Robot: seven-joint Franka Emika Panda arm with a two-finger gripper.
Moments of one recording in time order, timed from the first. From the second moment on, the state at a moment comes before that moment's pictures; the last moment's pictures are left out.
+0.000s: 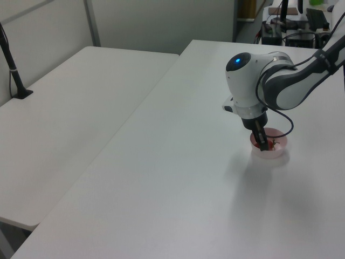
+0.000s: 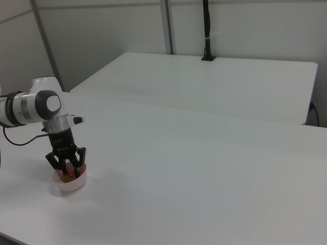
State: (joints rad) arm 0.41 0.23 -0.04 -2.06 -0.14 1.99 -0.05
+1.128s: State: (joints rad) arm 0.28 0.12 -0.28 -1.95 -0.08 1.77 -0.45
